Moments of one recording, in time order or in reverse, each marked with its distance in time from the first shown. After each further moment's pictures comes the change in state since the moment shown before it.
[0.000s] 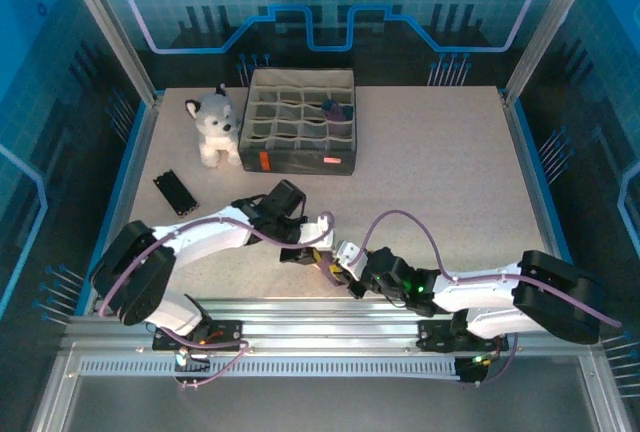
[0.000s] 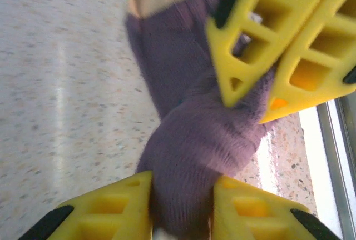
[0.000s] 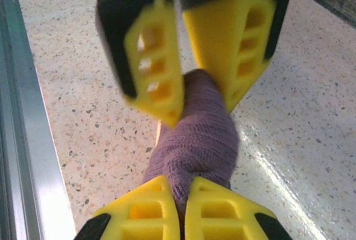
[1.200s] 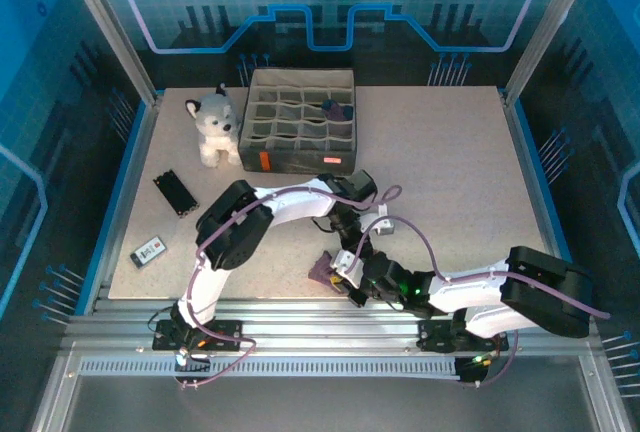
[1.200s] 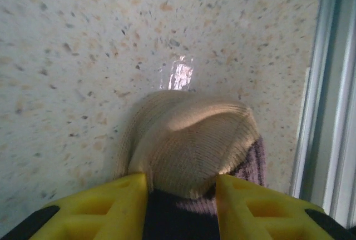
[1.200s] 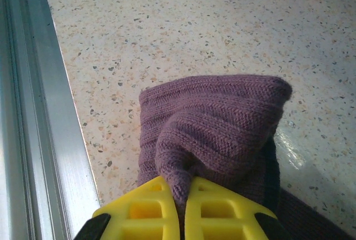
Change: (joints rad) left arm -0.193 0.673 0.704 -0.338 0.065 -0.438; right arm 0.022 0.066 -0.009 -0.008 -0.051 0.006
